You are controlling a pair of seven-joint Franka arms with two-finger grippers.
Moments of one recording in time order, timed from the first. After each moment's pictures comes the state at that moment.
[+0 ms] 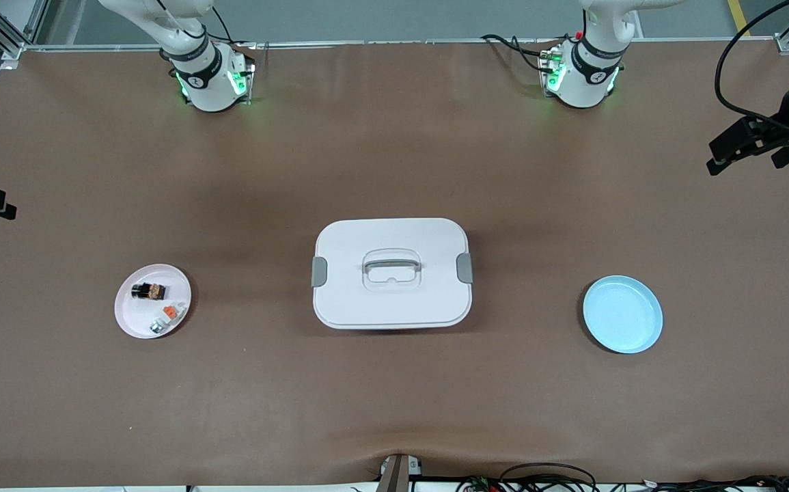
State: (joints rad) left arm 0.07 -0.04 -0.15 -1.51 0.01 1.51 -0.15; right arm -0.10 0.20 -0.08 -1.34 0.02 1.46 -0.23
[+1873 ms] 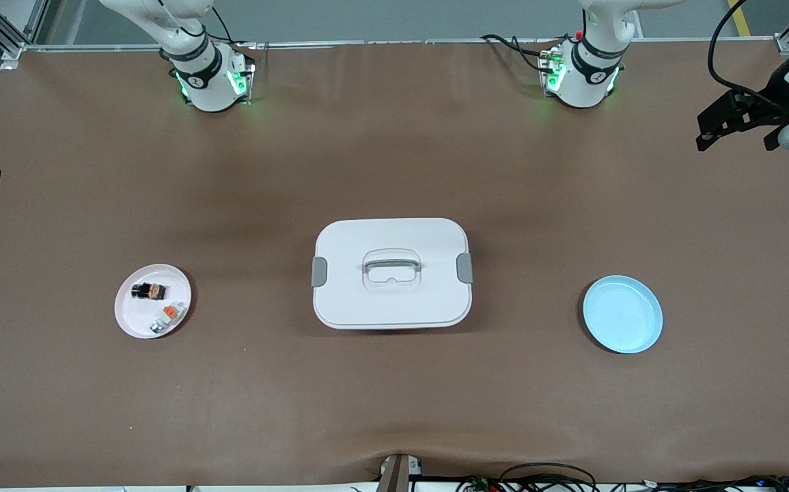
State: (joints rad) left arm 0.08 -0.07 -0.17 -1.52 0.01 1.45 -0.08; right arm -0.13 0.12 -0.06 -1.32 0.03 1.37 -0.22
